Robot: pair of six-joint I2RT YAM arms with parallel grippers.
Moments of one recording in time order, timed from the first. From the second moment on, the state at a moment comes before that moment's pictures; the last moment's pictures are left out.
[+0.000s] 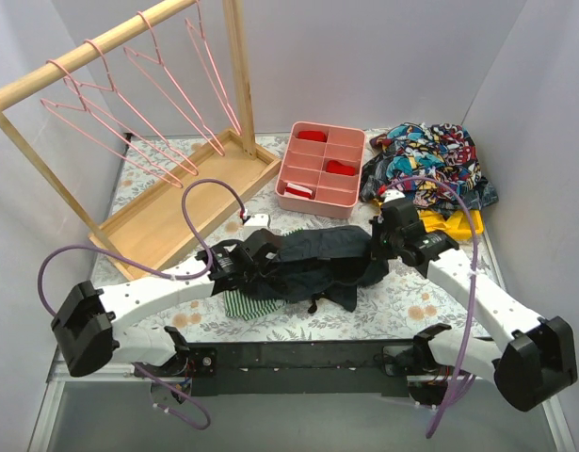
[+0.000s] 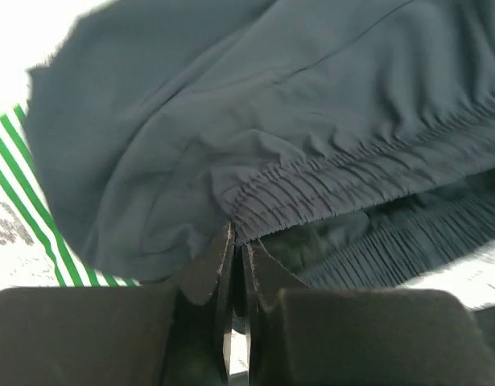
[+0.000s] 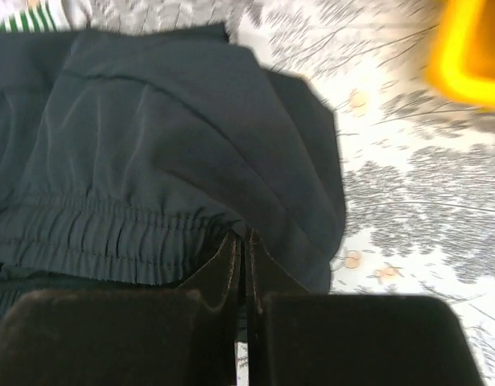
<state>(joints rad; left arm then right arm) -0.96 1.23 0.86 -0.54 -0.39 -0.76 0.49 1.07 0.80 -0.57 0.11 0.34</state>
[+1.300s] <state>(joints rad) -0.74 1.67 2.13 -0.60 -0.57 -0.41 0.47 1.08 0.91 -0.50 -0.10 0.34</state>
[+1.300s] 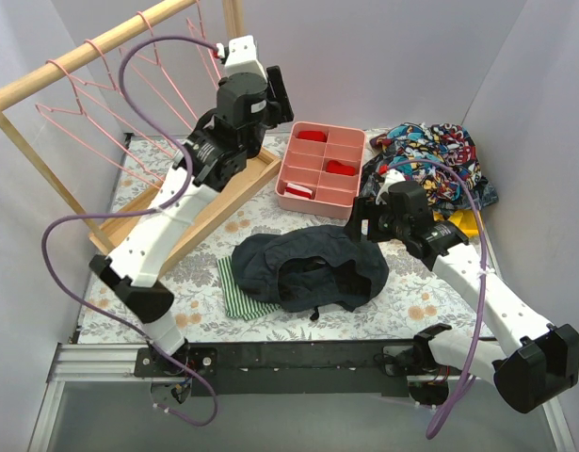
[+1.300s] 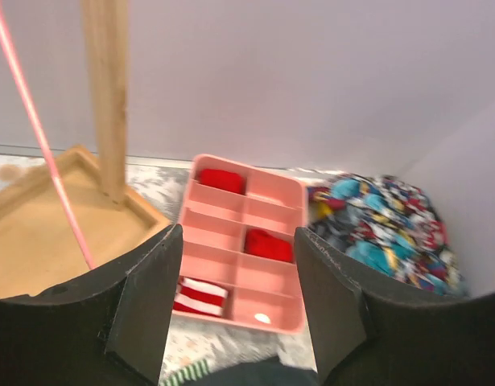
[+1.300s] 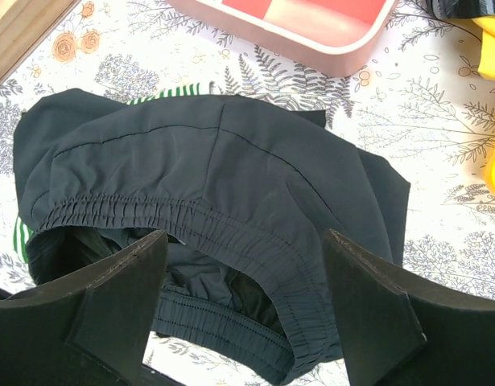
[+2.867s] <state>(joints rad) -0.47 1.98 2.28 -0.40 -0.86 -0.12 0.47 1.10 0.85 -0.45 -0.18 0.33</state>
